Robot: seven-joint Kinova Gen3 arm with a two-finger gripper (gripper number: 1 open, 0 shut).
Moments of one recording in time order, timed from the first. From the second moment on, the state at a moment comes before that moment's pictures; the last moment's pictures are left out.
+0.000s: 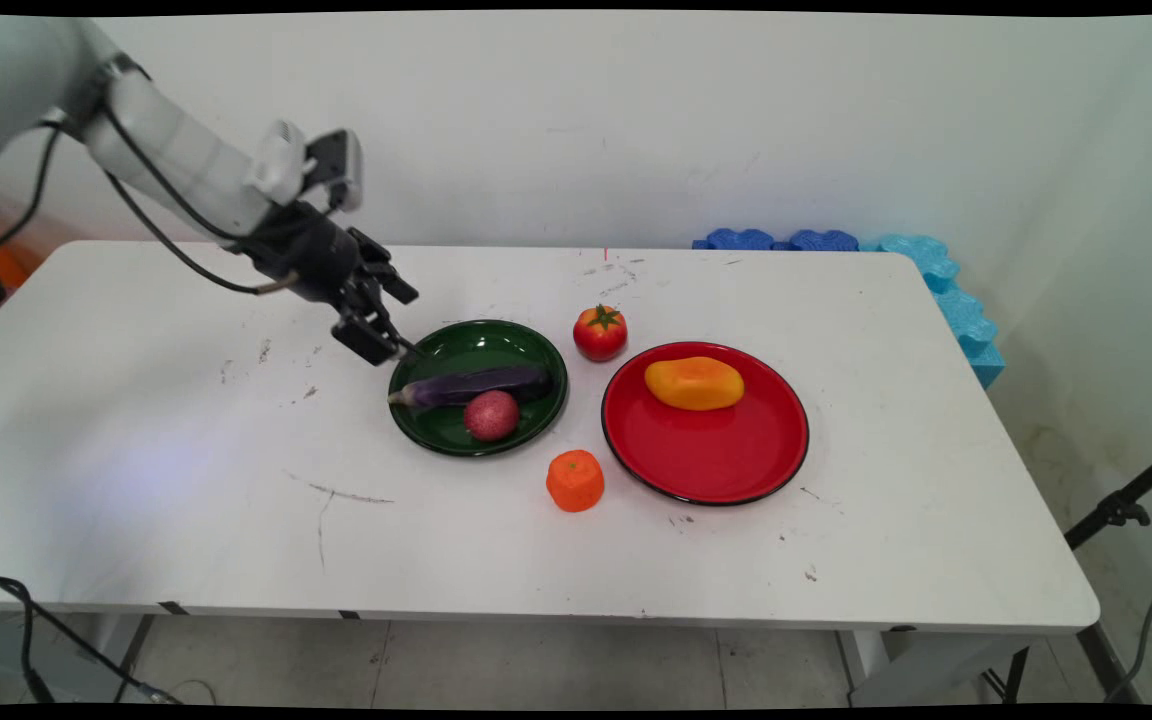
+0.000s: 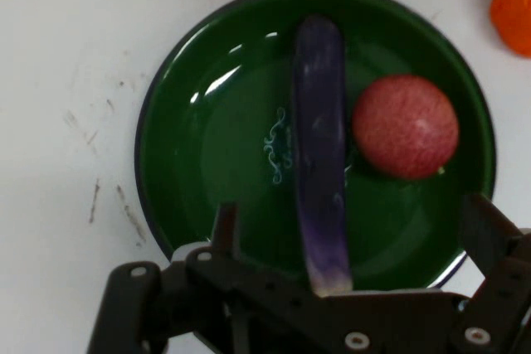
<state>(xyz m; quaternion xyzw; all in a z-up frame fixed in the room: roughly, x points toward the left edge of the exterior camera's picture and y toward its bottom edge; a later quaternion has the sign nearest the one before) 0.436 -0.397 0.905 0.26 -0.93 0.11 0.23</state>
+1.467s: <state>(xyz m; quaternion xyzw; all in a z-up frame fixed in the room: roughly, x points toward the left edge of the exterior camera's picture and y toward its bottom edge) 0.406 -0.438 0.803 0.19 -0.95 0.08 0.22</state>
